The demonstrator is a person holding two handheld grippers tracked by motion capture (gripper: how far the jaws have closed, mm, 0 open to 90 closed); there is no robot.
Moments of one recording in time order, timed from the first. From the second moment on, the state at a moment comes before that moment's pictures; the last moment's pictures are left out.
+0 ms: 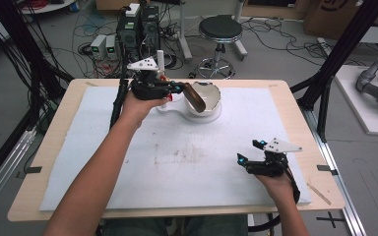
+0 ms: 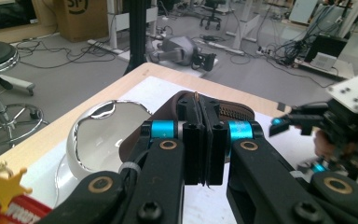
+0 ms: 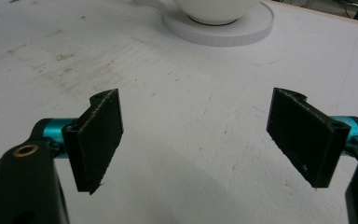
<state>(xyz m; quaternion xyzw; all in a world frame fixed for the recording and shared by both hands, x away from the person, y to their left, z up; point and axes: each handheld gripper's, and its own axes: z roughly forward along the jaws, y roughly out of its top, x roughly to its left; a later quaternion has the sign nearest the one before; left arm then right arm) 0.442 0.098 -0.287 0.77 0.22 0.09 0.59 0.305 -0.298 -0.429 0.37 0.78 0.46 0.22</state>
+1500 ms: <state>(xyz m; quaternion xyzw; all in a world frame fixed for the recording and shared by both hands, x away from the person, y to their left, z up) 0.480 0.079 -0.344 0.77 0.30 0.07 0.55 0.301 -0.302 -0.428 0.37 0.78 0.46 0.22</state>
